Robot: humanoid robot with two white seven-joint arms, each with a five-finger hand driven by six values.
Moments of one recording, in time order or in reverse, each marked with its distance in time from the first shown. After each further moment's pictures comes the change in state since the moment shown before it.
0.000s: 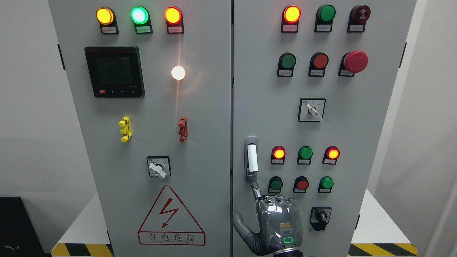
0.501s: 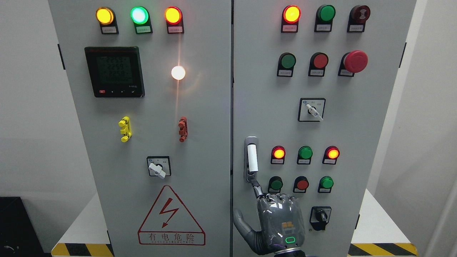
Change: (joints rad) left arm 0.000 0.000 0.000 0.000 0.000 0.000 0.000; right arm 0.027 -0.003 0.002 -0.039 -0.001 -0.009 -0.004
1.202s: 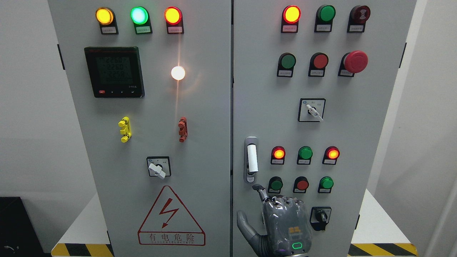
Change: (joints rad) left arm 0.000 0.000 0.000 0.000 0.000 0.000 0.000; right arm 0.026 -0.003 -0.013 -0.066 -0.008 -0.003 0.002
